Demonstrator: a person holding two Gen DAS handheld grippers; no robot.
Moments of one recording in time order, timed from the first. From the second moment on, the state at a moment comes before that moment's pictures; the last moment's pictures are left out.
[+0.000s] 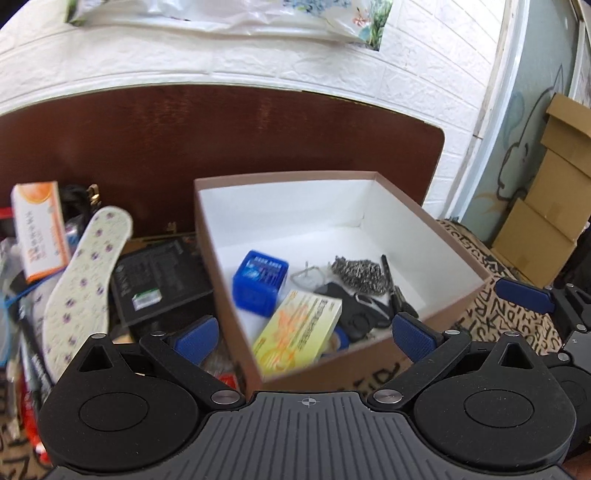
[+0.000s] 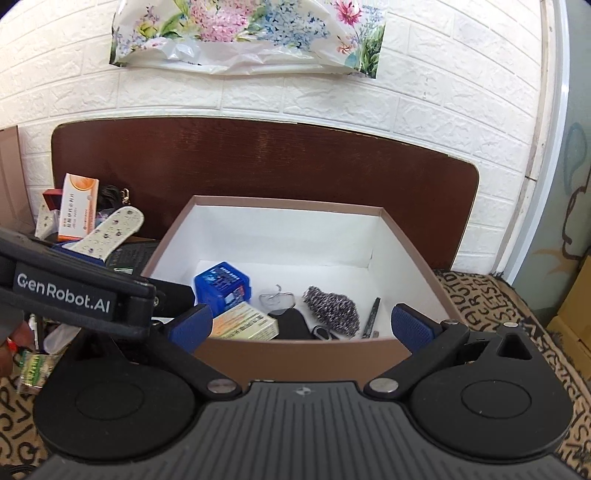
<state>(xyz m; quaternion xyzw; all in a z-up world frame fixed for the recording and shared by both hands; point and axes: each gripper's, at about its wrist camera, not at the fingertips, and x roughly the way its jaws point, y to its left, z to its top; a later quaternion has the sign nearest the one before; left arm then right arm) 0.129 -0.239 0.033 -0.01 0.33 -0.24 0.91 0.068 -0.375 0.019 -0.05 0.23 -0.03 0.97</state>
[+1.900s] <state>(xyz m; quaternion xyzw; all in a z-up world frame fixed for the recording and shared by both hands) 0.046 0.003 -0.034 -0.13 0.38 -0.10 0.91 0.017 -0.183 -0.044 -0.05 0.32 0.16 0.93</state>
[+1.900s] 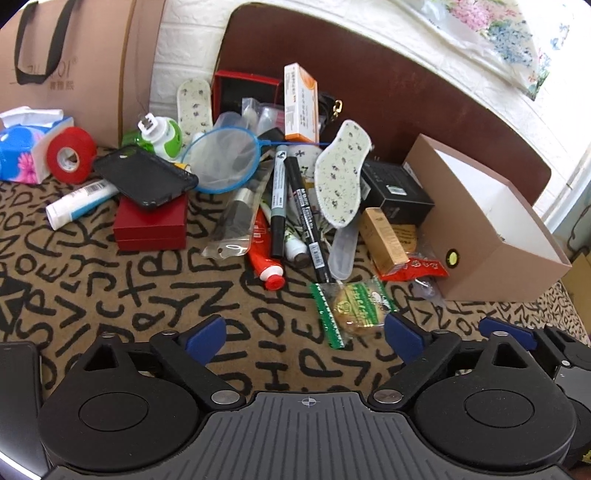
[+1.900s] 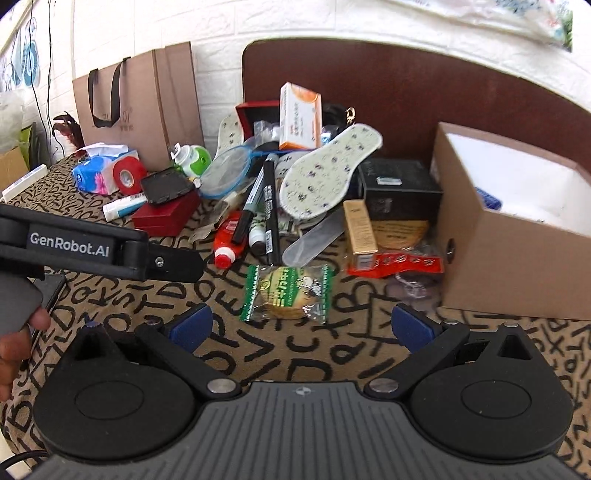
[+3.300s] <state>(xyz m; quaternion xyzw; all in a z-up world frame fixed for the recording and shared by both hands) 0.121 0.011 -0.080 -0.14 0.43 -0.09 0.89 0.075 -0.167 -0.089 -0.02 0.37 0.20 0.91</state>
